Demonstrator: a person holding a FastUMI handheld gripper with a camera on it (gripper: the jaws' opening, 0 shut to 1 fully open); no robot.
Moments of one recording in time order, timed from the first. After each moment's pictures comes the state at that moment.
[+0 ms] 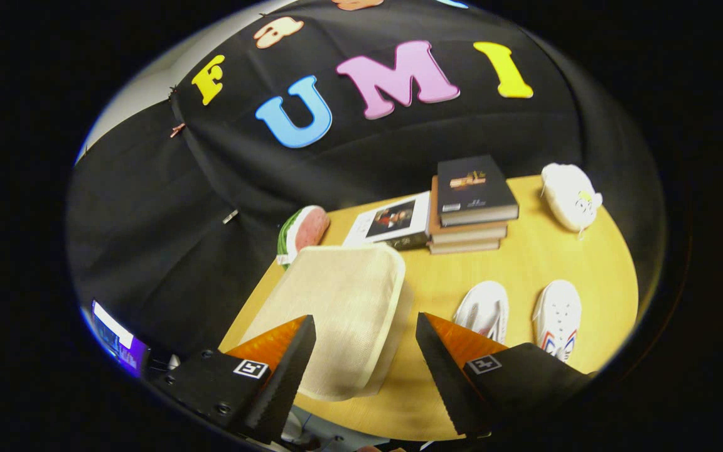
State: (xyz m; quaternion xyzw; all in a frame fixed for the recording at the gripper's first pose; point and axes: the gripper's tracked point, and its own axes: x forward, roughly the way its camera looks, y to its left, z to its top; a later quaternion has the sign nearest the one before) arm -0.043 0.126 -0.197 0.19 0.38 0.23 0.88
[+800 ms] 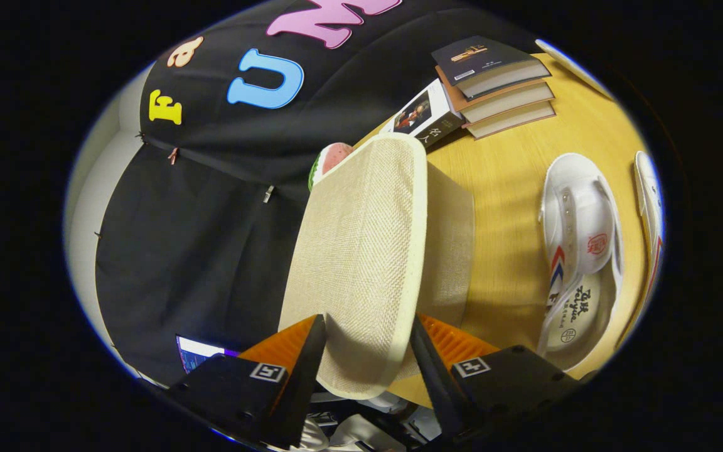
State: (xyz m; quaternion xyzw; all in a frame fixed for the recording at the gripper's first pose) arm -0.068 0.180 -0.254 0.35 0.51 0.32 0.72
